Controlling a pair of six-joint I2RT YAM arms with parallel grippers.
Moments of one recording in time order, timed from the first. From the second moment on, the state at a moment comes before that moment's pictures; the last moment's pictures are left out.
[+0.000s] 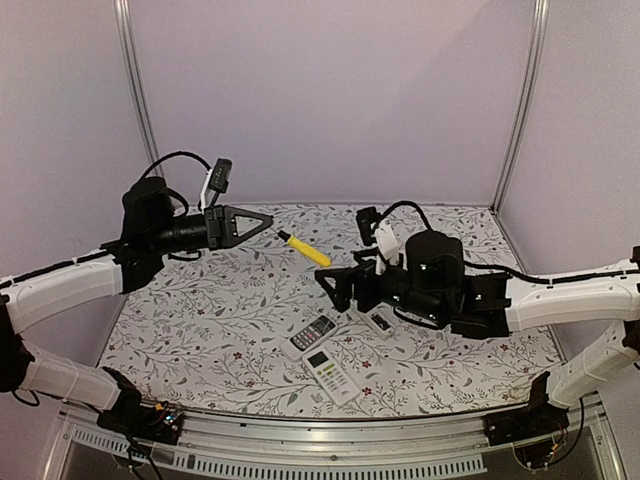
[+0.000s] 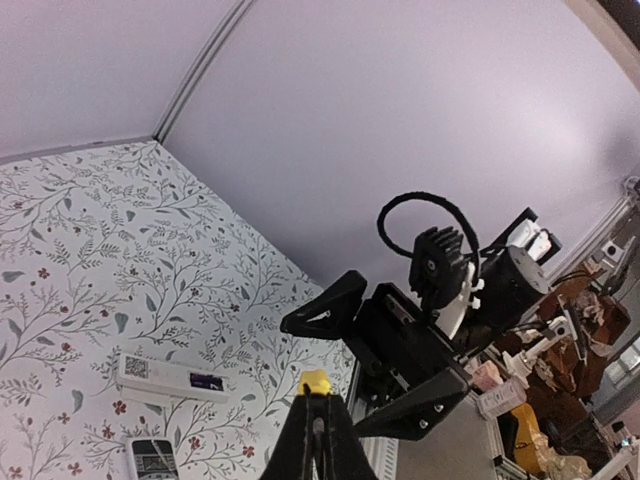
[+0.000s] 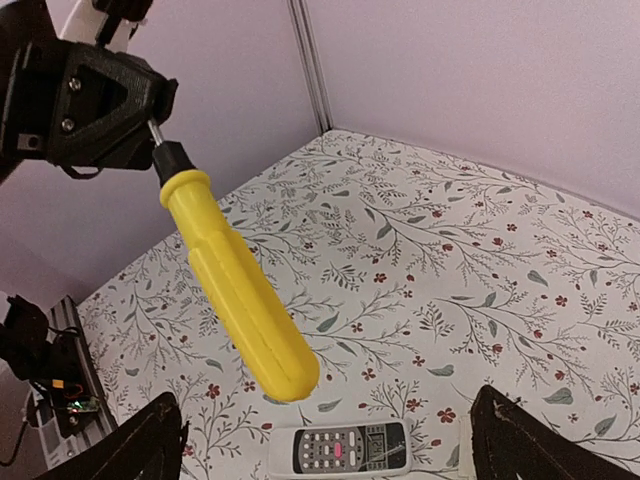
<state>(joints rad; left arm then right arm) -0.52 1.24 0.84 0.33 0.80 -0.62 1.15 1.44 0.94 0.21 0.31 0.28</state>
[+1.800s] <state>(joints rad) -0.76 1.26 0.65 0.94 0.60 -0.79 1.07 1.44 0.81 0.83 -0.27 0.65</state>
